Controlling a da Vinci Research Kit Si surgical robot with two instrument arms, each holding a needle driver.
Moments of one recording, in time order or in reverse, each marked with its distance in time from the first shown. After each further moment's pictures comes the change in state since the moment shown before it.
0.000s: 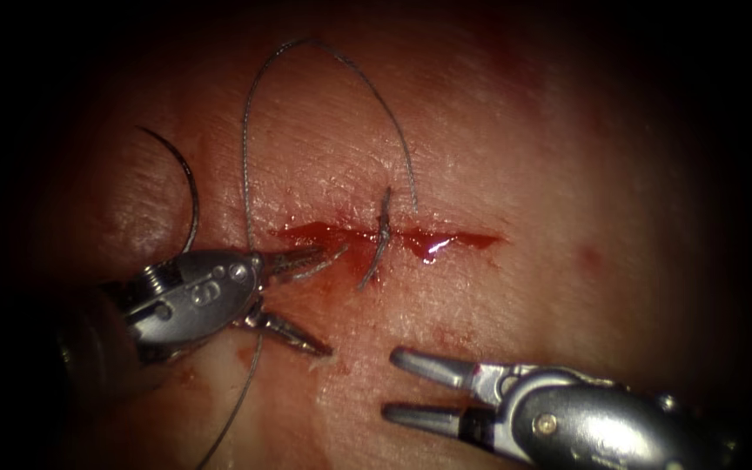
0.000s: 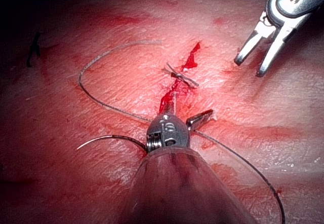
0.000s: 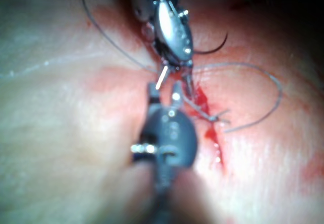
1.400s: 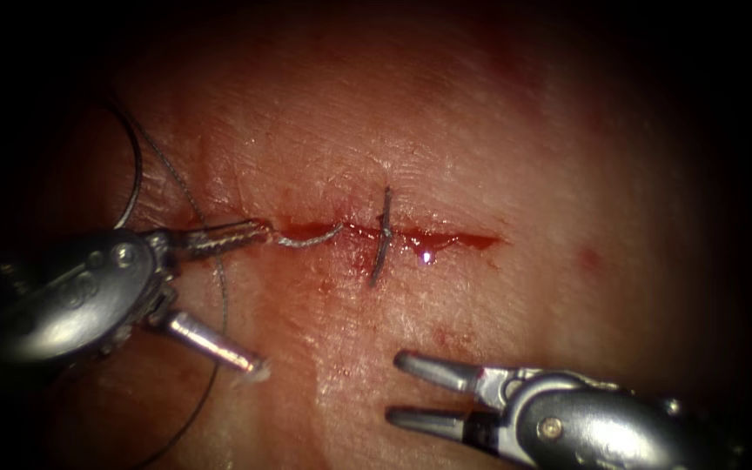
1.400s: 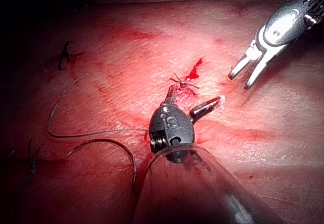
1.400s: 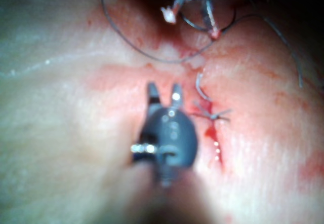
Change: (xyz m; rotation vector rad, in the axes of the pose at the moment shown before) right arm 0.000 0.001 -0.001 0.003 -0.003 0.016; left arm 0.007 0.005 -0.008 -0.079 0.338 -0.019
